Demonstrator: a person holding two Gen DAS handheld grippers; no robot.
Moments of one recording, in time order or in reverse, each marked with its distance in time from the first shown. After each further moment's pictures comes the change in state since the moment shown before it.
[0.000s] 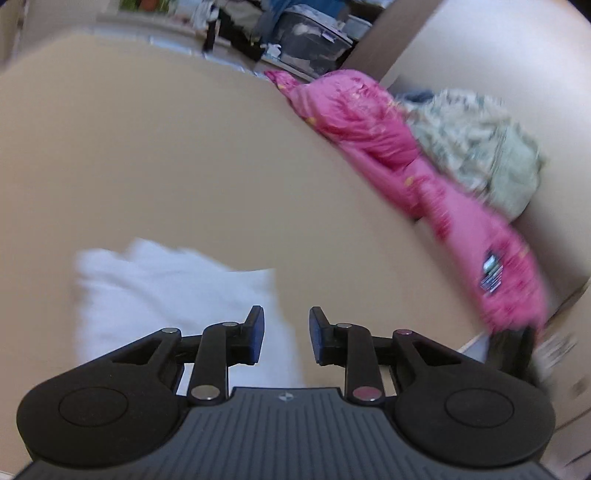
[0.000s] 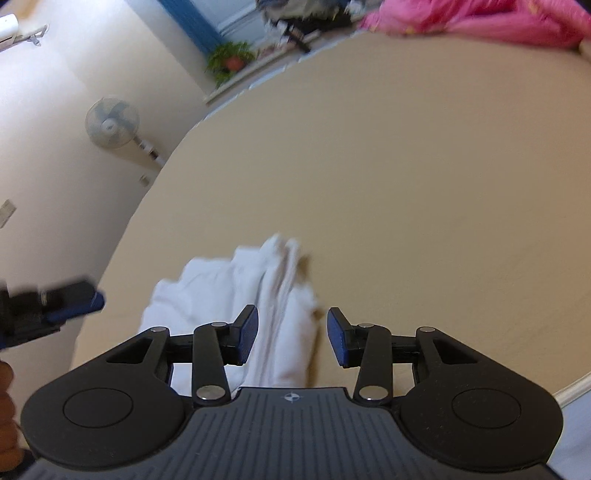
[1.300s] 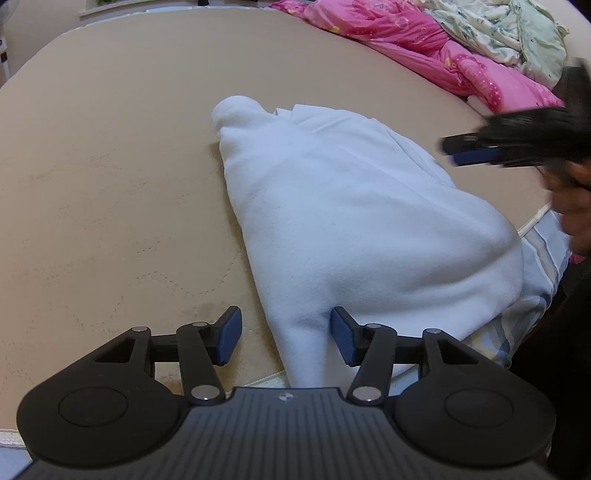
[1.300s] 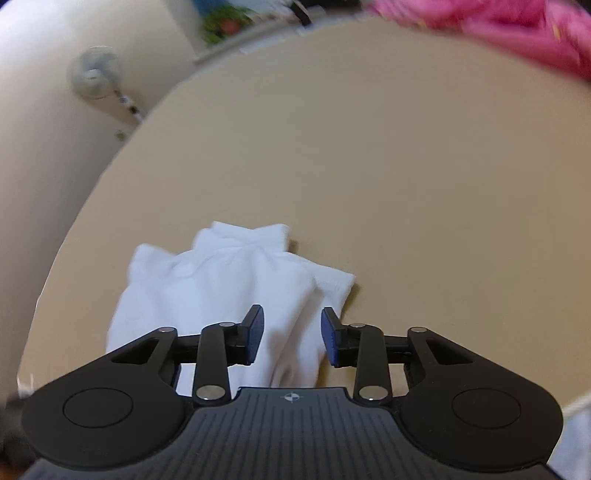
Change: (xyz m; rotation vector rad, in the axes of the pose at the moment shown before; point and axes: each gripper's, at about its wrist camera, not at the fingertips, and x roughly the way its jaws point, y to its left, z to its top) left arm 0.024 0.078 -0.110 0.213 0.209 0.158; right arm 0.045 0.018 0.021 -0.080 0.093 -0.153
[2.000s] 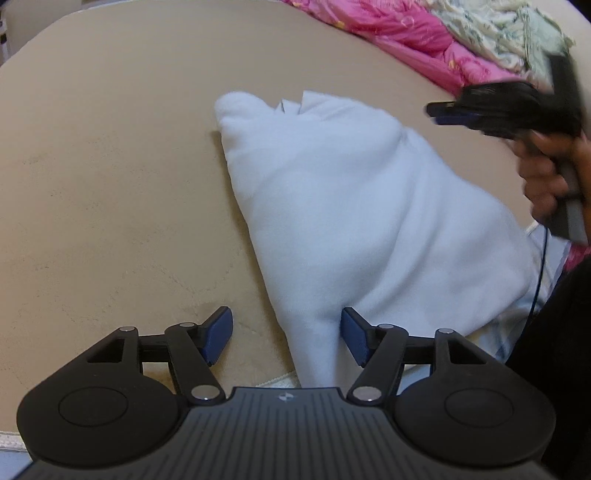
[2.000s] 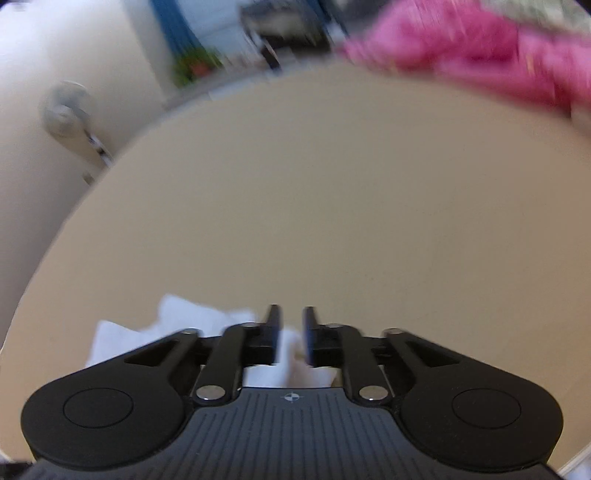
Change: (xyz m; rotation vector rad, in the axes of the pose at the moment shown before) left arm 0.005 0.019 0.009 -0.043 0.018 -0.041; right arm -0.008 0.014 0.002 -0.051 -0.230 -0.089
